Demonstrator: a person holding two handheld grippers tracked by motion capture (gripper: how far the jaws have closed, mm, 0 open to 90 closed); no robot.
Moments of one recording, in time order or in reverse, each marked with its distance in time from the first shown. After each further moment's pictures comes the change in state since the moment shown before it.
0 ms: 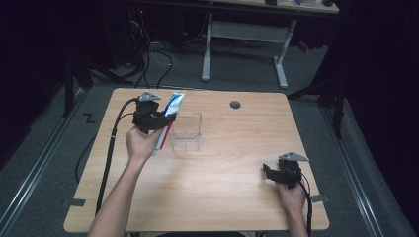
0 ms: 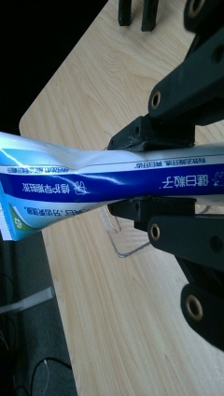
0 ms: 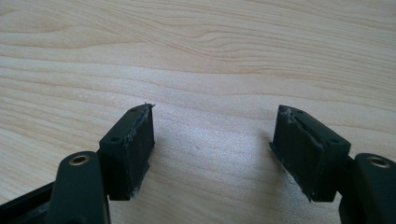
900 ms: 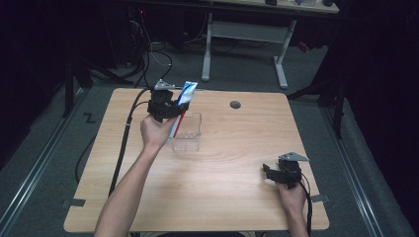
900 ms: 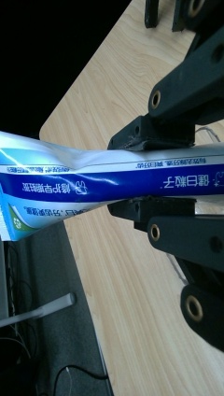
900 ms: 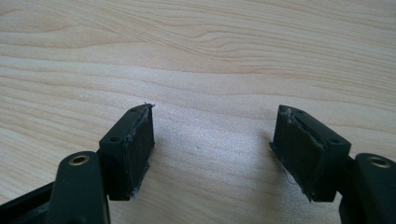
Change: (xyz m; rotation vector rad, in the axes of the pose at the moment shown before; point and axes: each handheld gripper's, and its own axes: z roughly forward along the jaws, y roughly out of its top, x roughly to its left) left arm -0.014 0.033 0.031 -0.046 -0.014 0.038; right arm 0.000 0.000 0.000 0.000 0.002 0.001
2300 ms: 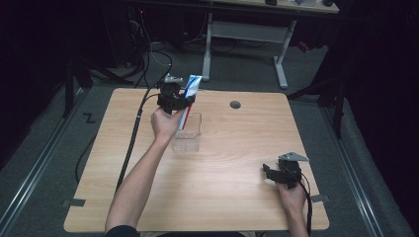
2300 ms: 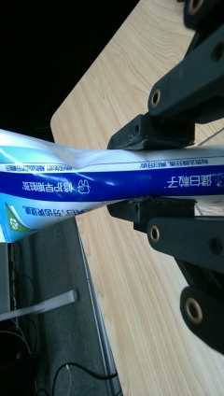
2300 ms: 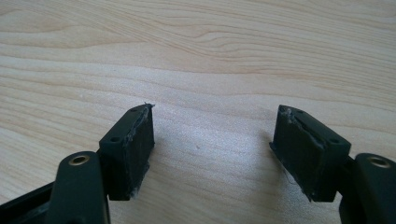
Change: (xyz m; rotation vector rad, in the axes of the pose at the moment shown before) left arm 0.009 0.011 0.040 -0.018 0.024 -0.036; right arm 0.000 0.000 0.000 -0.001 0.001 -0.002
